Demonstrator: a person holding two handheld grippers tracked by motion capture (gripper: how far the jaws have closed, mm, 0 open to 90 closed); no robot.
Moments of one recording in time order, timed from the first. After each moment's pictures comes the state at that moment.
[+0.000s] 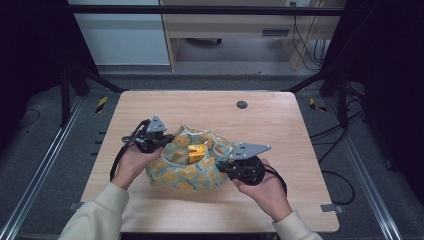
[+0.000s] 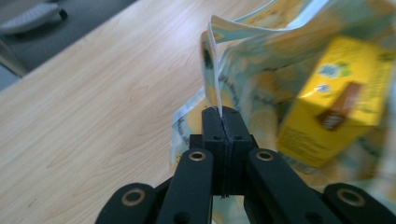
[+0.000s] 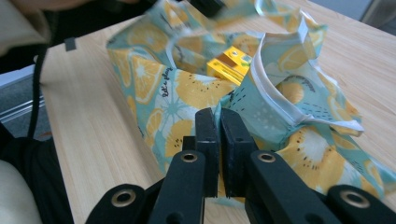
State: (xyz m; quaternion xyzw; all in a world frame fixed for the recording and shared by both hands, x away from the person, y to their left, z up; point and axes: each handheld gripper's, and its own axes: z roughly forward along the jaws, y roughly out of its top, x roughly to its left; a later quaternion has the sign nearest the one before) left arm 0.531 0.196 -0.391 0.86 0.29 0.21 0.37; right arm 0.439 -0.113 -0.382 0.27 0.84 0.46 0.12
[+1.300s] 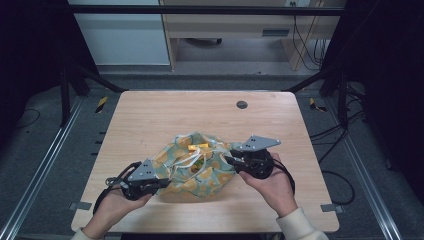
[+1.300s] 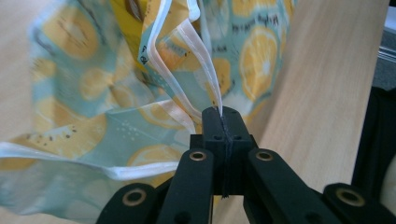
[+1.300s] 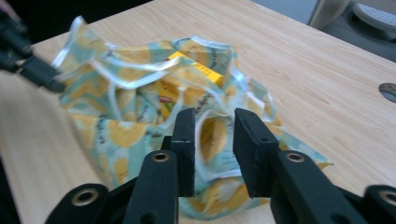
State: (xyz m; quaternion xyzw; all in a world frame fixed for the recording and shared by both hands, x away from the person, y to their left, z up) left arm 0.424 0.214 -0.424 0.89 0.22 0.11 0.39; right arm 0.450 -0.132 -0.373 0.32 0.82 0.44 0.18
